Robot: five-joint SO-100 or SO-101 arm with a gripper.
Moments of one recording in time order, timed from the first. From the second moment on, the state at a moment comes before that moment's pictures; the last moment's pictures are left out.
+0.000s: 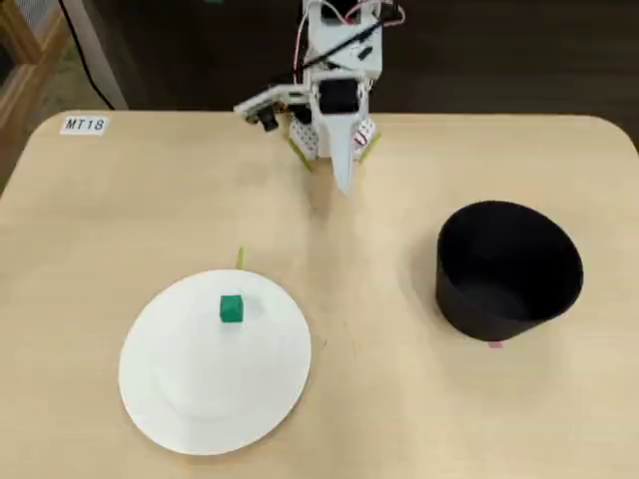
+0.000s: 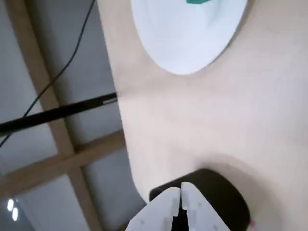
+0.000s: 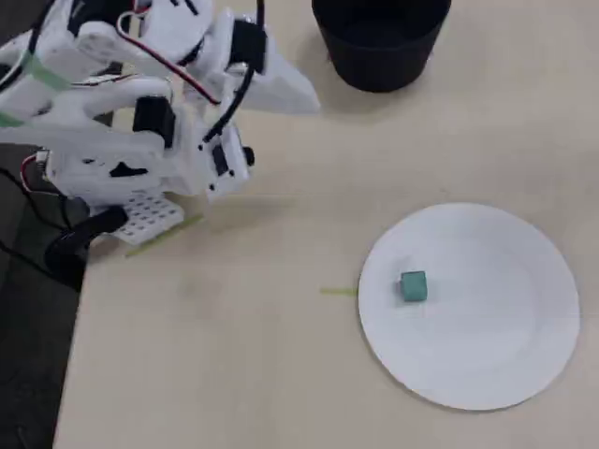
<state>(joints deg) -0.6 159.1 128.8 74.6 -0.4</state>
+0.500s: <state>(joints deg) 11.8 119.4 110.0 73.6 -2.9</state>
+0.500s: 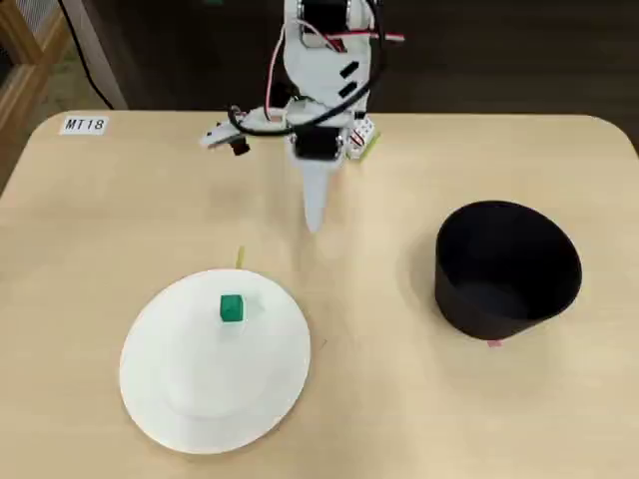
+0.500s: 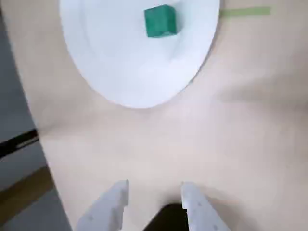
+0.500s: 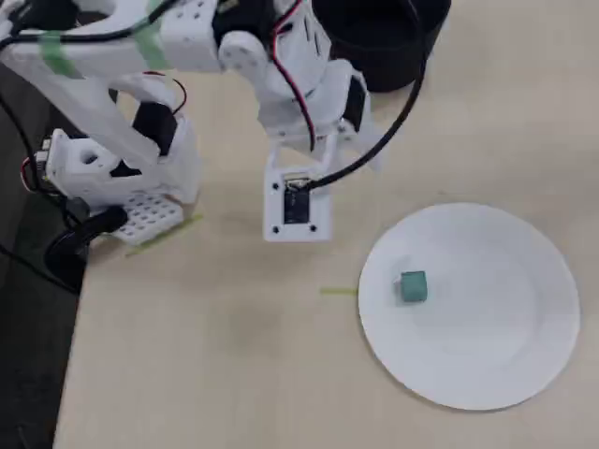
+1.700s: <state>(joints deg) 18.4 68.0 53.7 99.8 52.0</state>
